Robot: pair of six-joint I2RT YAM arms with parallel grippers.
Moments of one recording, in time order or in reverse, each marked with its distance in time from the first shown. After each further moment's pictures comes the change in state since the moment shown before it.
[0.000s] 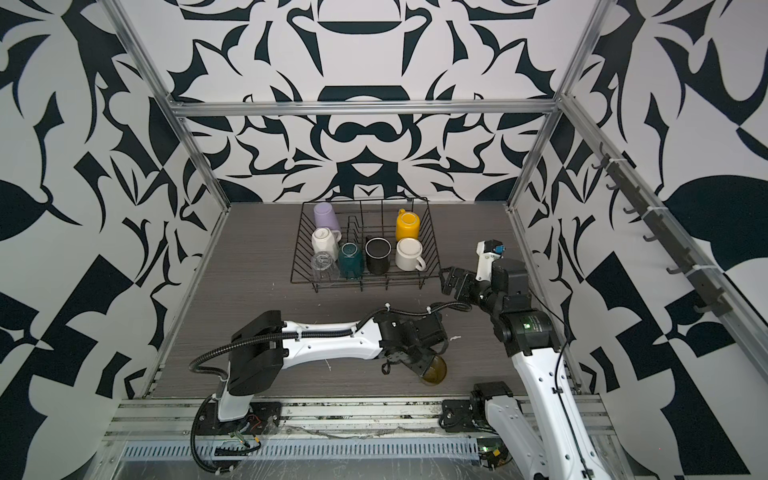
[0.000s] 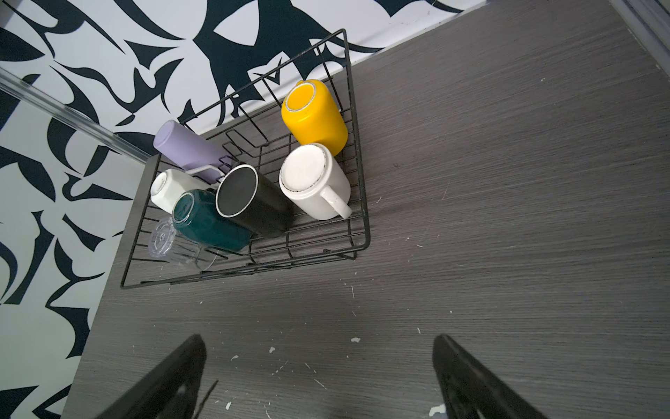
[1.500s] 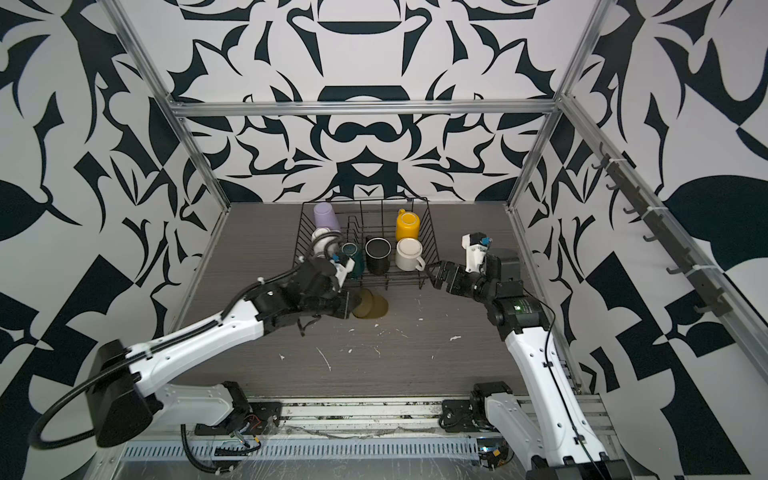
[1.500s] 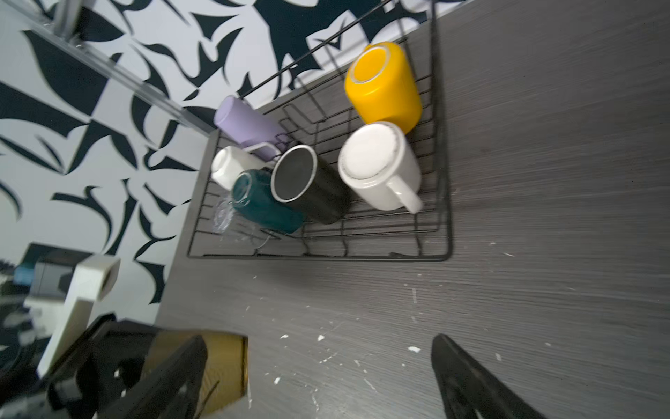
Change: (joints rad) left arm 0.491 -0.774 -0.588 0.268 0.146 0.038; right arm 0.000 0.126 -0.009 0.143 -0.285 0.033
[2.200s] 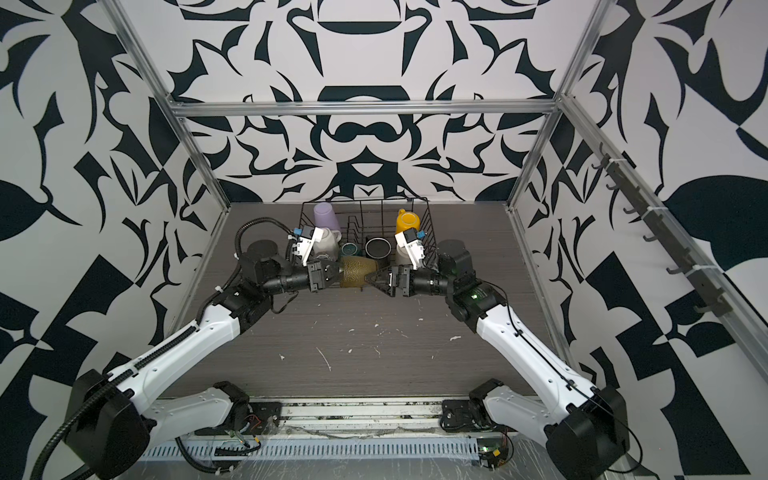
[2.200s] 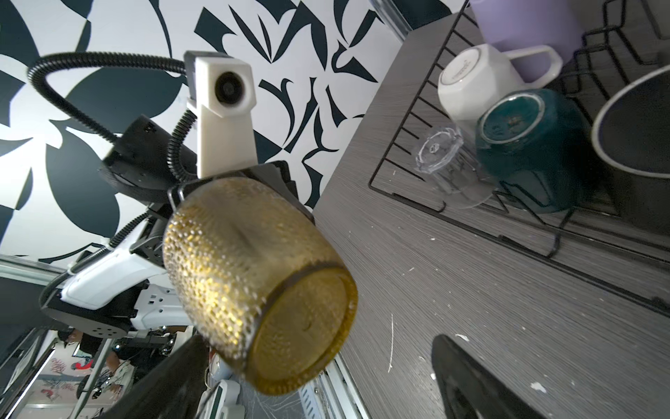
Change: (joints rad) left arm 0.317 -0.095 -0.177 0.610 0.611 -0.129; right arm 0.391 0.191 -0.001 0.446 -0.265 0.225
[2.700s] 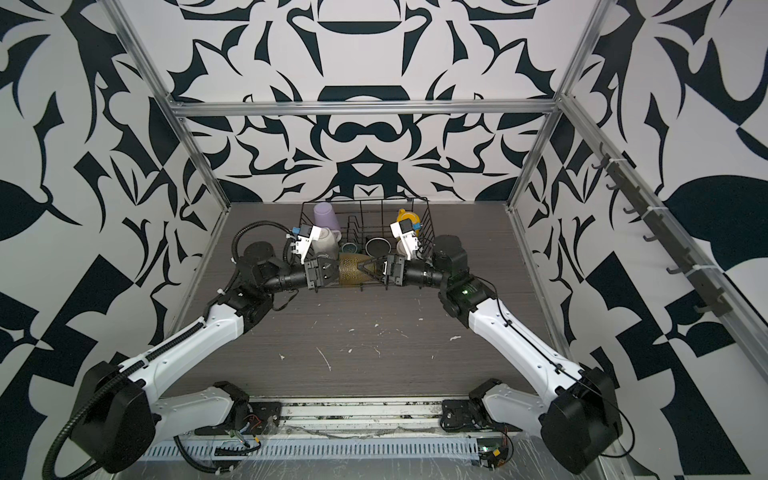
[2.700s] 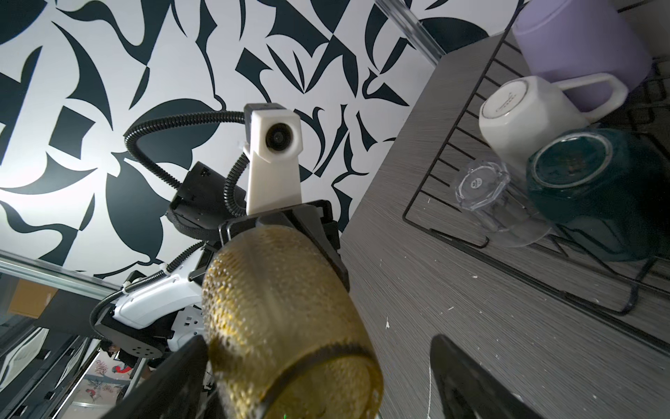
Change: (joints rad) left arm 0.032 0.036 -0.050 0.202 0.090 -0.134; right arm 0.030 0.073 0.000 0.241 -0.012 0.161
